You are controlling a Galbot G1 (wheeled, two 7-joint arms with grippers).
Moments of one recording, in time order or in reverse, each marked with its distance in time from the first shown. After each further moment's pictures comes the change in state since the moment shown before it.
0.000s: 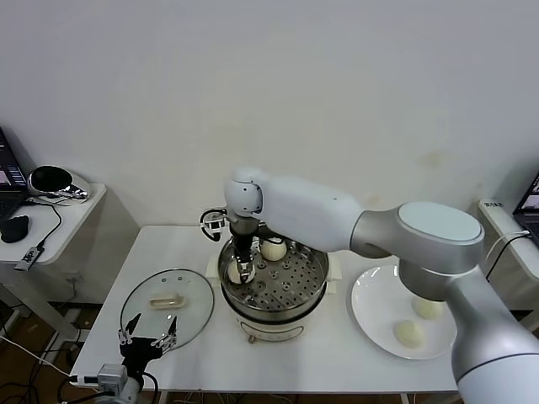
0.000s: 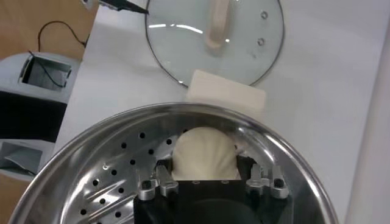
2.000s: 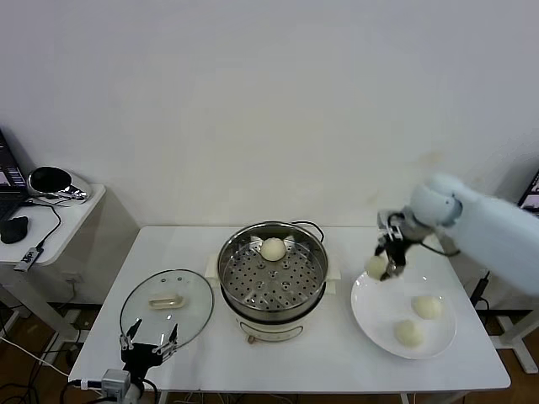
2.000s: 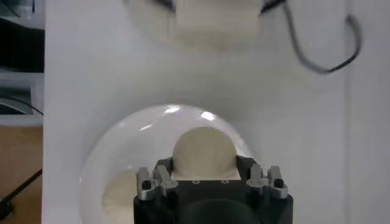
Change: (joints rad) left arm 0.025 0.022 0.012 0.008 0.044 -0.007 -0.001; right arm -0.052 -0.826 0.196 0.451 -0.175 0.141 -0.060
